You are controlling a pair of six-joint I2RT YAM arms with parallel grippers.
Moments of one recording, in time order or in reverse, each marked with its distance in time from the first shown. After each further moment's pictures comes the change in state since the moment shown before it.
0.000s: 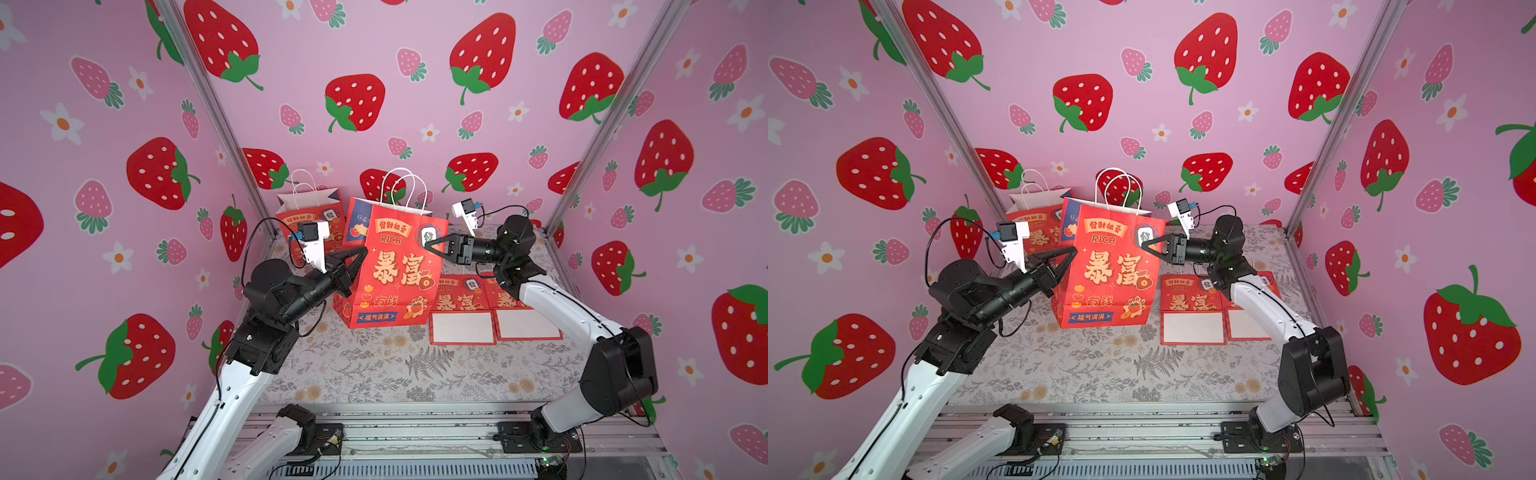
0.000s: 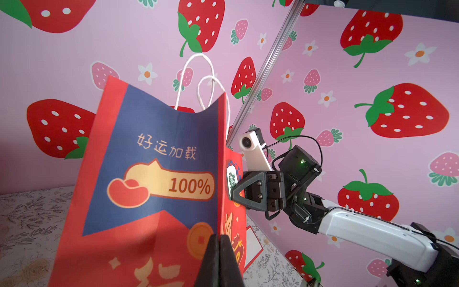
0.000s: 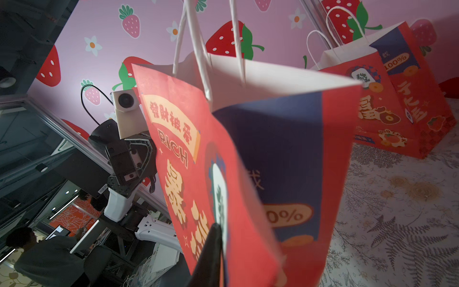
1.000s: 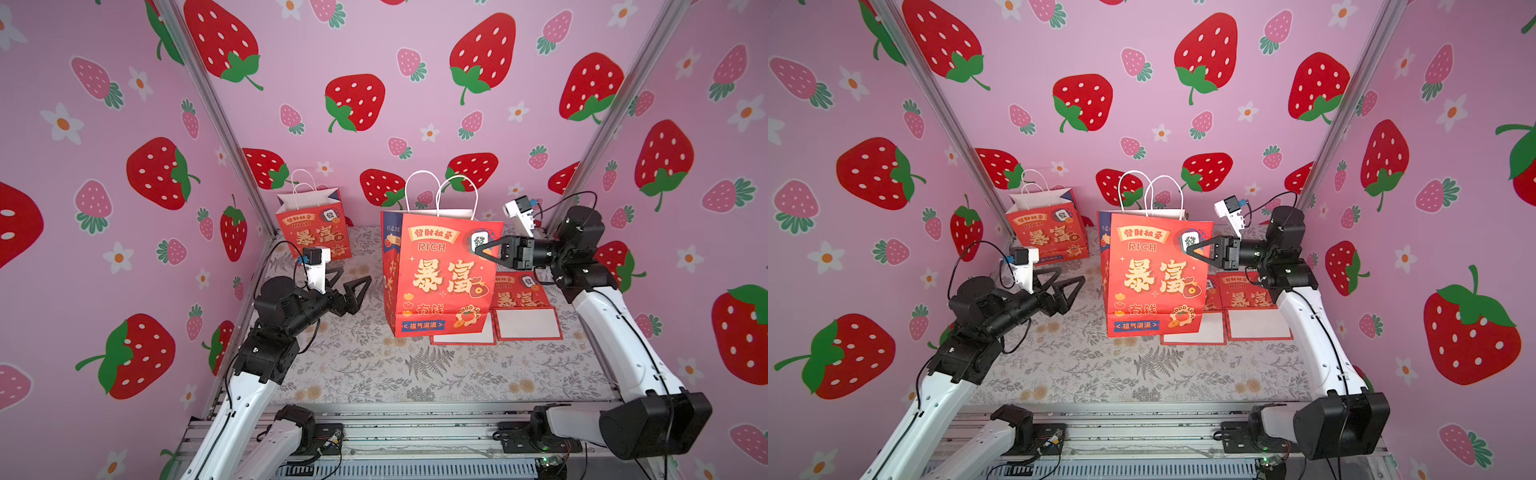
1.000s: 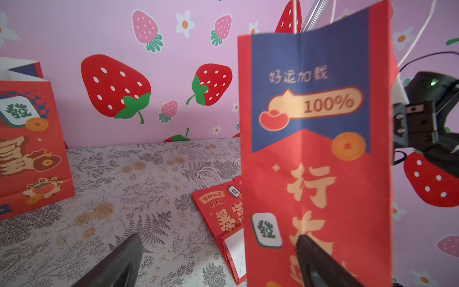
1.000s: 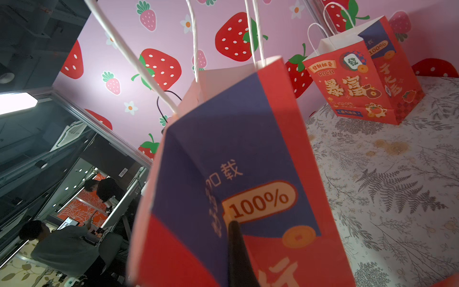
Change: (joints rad) left arm 0.129 -0.099 -0.244 -0.056 0.045 0.167; right arm -0.290 -0.249 0.096 -0.563 -0.305 -0.203
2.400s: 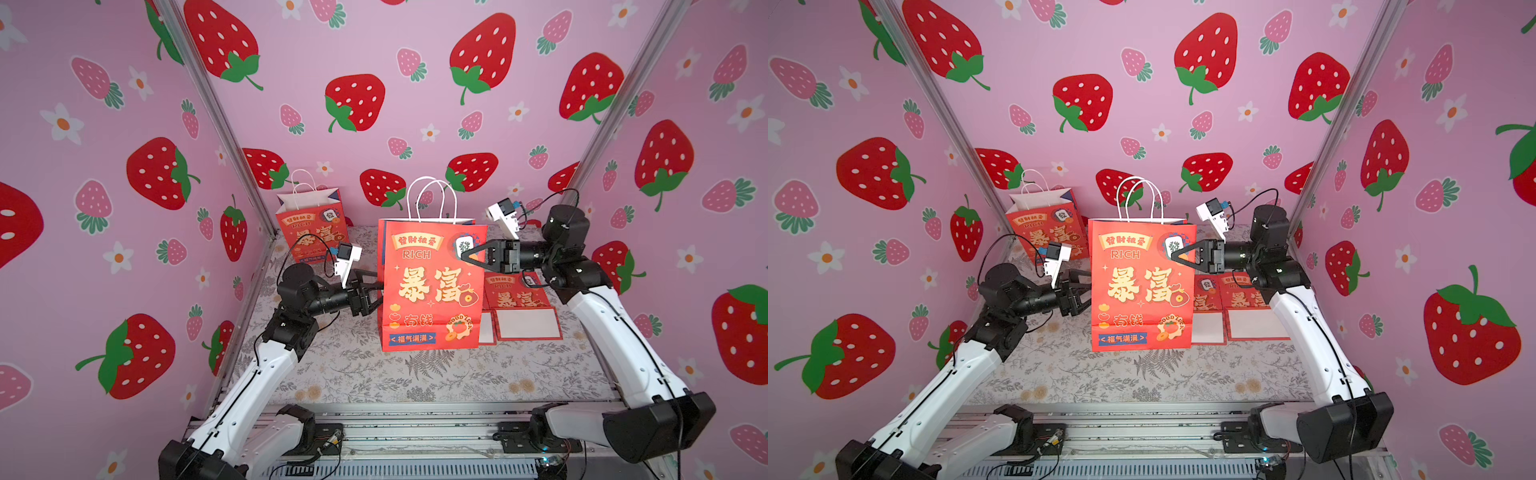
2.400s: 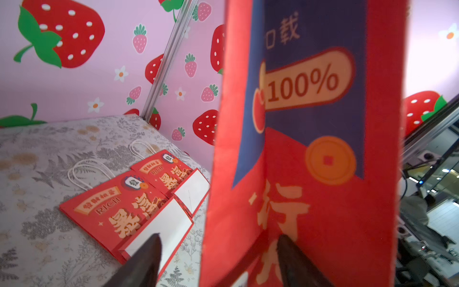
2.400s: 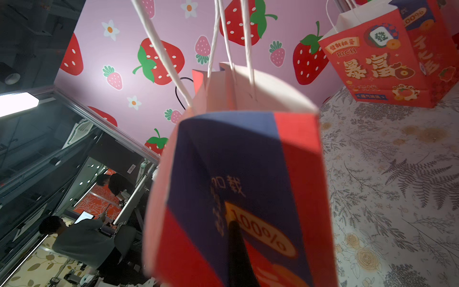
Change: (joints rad) left arm -0.053 0.195 -0.040 0.422 0.512 -0.256; right arm 0.129 -0.008 0.043 -0.197 0.119 -0.085
